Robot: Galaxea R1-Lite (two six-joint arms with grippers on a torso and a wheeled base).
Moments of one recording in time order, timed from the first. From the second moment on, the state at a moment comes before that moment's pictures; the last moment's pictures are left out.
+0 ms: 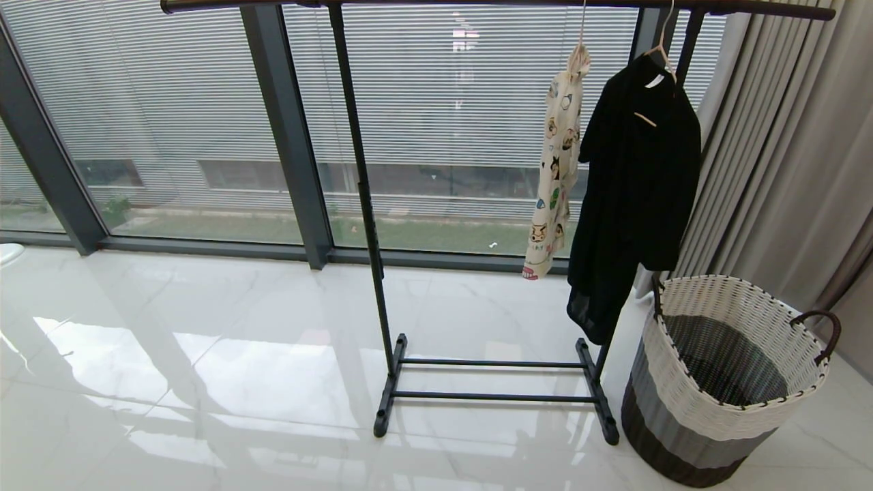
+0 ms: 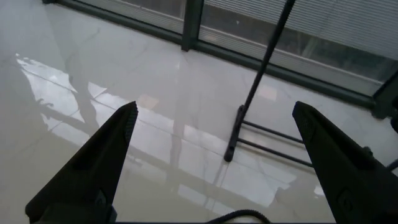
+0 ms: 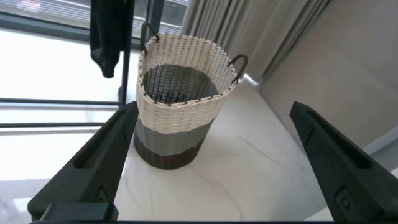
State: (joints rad) left arm 0.18 0.12 -0.01 -0.01 -0.01 -0.09; right arm -0.01 0.08 0.00 -0.09 -0.12 -0.21
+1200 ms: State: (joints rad) left arm -0.04 0.09 0.00 -0.01 -0.08 0.01; right arm 0.00 0.00 0.00 -0.08 -0.09 -0.14
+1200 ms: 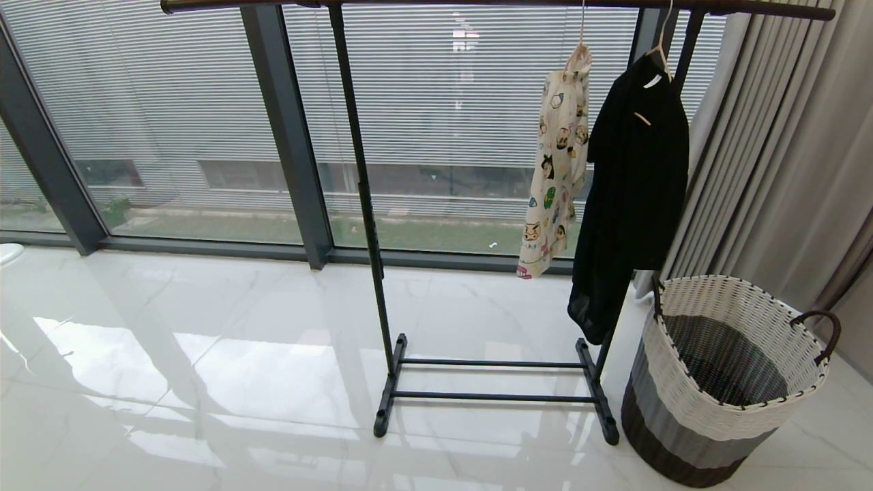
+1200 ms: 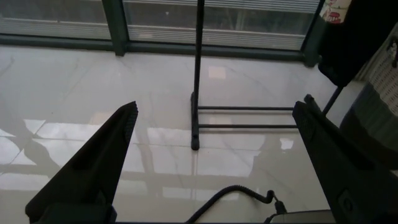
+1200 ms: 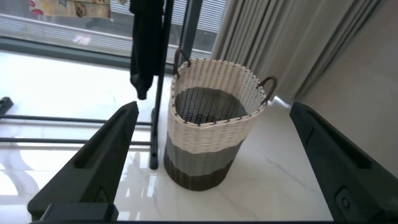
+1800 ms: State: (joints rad) left arm 0.00 0.01 0.00 -0.01 -0.08 0.02; right arm 0.00 0.00 0.00 -0.06 -0.09 -0.10
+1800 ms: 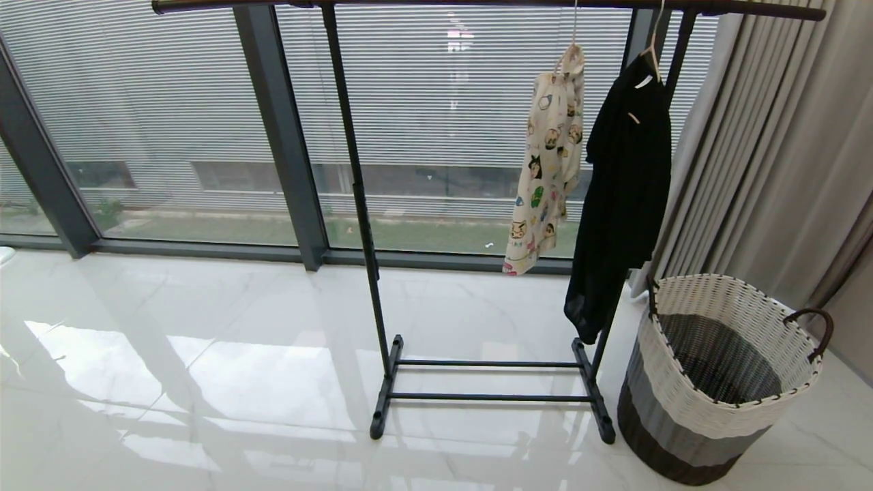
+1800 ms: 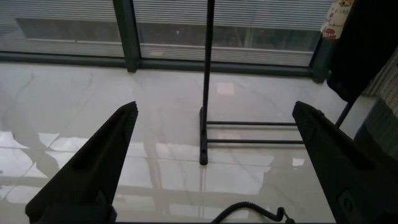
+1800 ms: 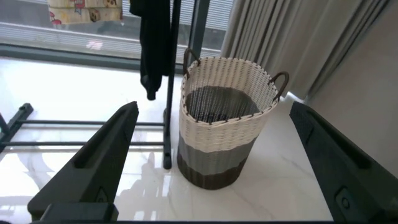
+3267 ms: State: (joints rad) left arm 0.00 0.00 0.00 0.00 -0.05 -0.05; right arm 0.00 0.00 0.00 0.00 0.02 -0.06
